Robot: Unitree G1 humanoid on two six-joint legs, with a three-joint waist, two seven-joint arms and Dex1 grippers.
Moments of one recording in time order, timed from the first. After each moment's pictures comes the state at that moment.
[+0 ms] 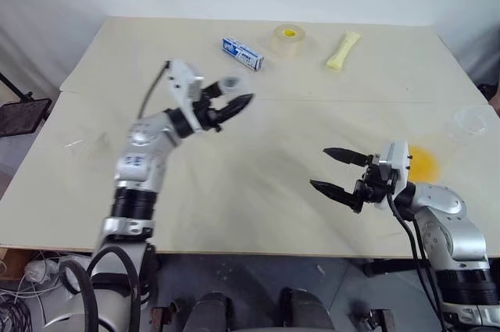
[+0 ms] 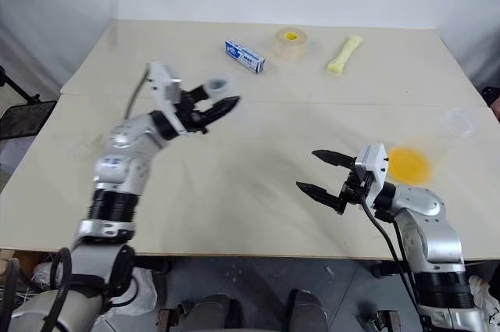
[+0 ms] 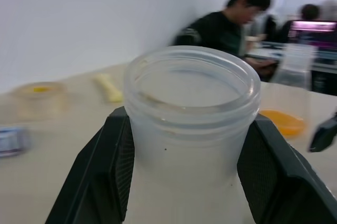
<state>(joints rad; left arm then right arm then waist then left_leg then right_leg) -0.84 0.25 -0.01 0.39 -0.39 0.16 -0.80 -0.20 -0.58 -0.14 -0.10 0.54 0.18 1.06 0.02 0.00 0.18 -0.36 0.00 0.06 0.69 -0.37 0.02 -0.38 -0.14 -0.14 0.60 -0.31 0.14</state>
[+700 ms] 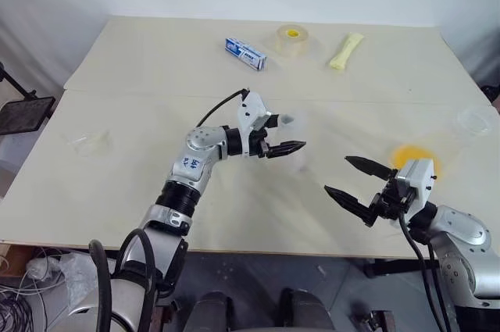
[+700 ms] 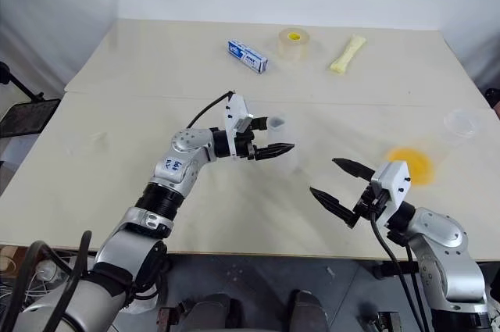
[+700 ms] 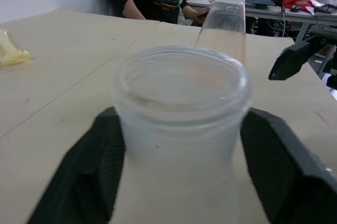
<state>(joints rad) -0.89 0.16 -0.14 0.55 -0.23 0.11 -0.92 -0.01 -0.58 -0.24 -0.27 0.54 0.17 0.93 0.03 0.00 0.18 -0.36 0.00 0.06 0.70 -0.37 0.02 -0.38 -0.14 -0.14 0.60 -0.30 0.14</state>
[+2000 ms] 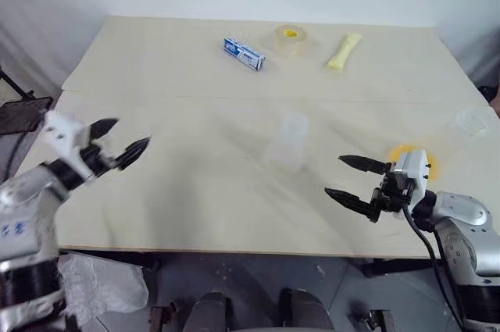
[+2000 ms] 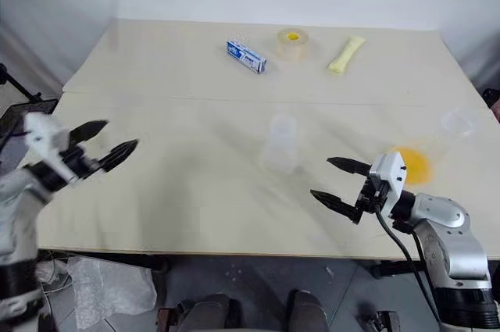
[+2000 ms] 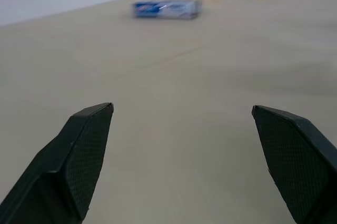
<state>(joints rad) -0.17 0.64 0.57 -0.08 -0.38 0.36 -0.75 -0.14 -0.66 -0.20 -0.12 0.54 0.20 1.10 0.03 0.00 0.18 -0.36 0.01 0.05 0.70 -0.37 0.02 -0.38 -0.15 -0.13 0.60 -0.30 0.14</state>
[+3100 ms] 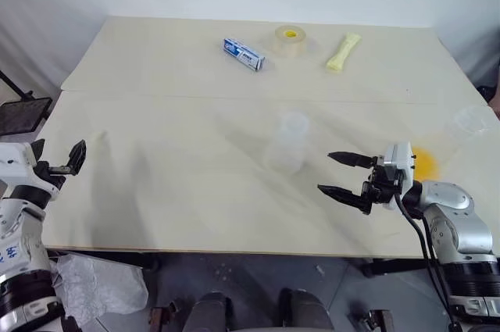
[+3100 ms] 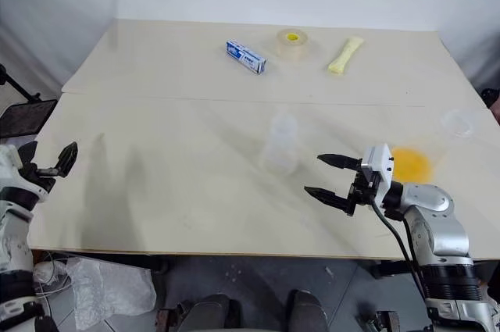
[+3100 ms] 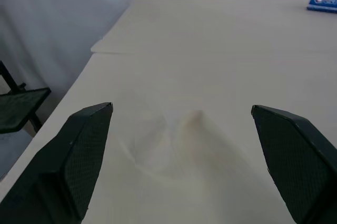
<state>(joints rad) -0.31 0.63 0.60 0.44 -0.33 0.03 -0.47 -0.26 -0.64 -0.13 0.04 0.52 0.15 1.19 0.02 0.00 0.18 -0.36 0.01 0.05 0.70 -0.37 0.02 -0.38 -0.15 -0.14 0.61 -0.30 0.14</state>
